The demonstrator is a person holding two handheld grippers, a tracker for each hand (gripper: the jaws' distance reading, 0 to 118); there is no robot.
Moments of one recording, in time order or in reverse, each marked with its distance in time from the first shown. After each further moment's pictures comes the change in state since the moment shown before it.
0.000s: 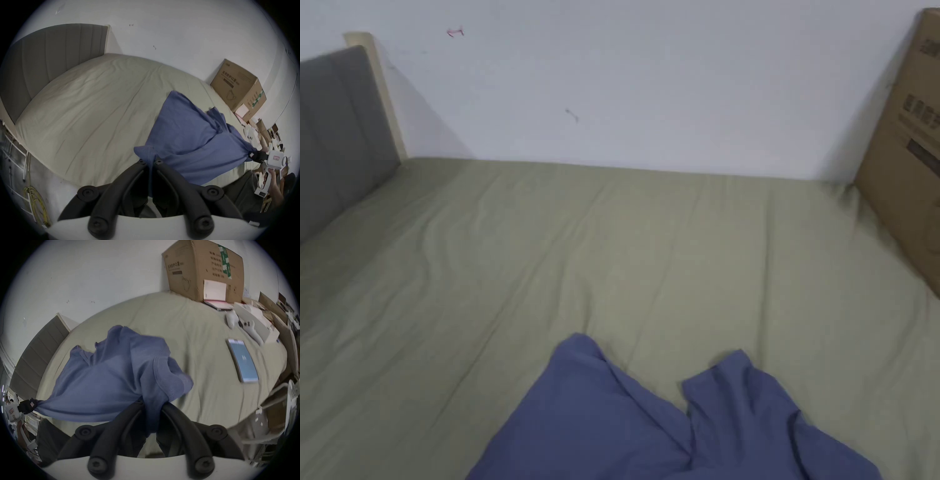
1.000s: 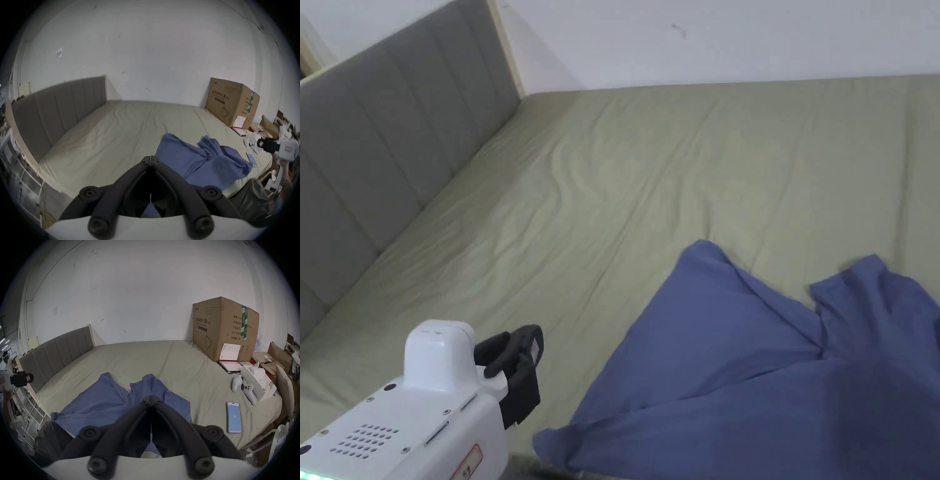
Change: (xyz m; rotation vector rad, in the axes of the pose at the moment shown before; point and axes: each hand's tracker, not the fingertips) left arm 0.051 0.034 0.101 0.343 0.073 -0.126; right arm -0.078 0.032 0.095 0.411 0.100 0.272
